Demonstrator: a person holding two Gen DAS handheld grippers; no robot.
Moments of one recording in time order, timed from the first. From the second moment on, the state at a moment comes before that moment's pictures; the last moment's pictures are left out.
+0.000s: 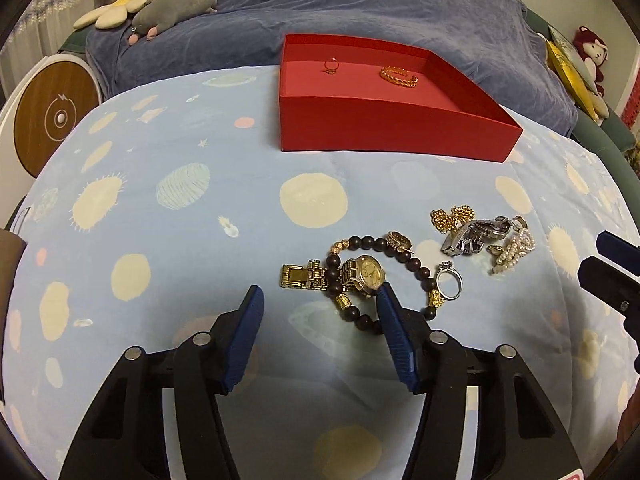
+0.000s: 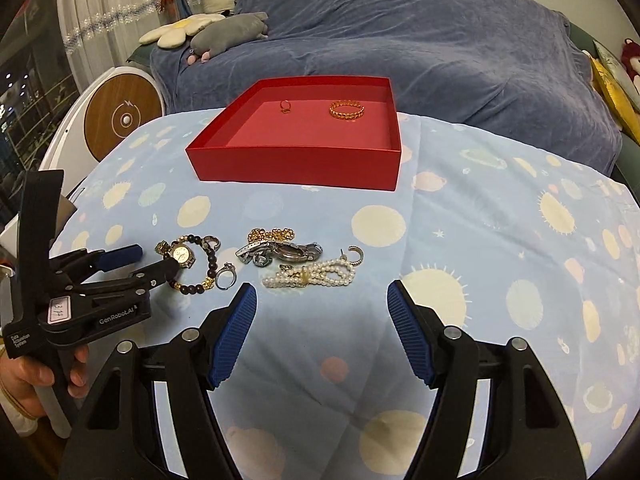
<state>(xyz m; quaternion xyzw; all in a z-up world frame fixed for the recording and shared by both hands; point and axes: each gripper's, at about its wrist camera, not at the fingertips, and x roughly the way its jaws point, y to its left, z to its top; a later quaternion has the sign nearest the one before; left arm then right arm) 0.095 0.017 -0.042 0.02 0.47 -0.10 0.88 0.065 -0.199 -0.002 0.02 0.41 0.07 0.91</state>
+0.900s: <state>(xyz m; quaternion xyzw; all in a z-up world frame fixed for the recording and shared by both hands) 0.082 0.016 0.001 -0.06 0.43 -0.18 0.88 0.074 -0.183 -0.017 0.02 0.44 0.09 0.89</state>
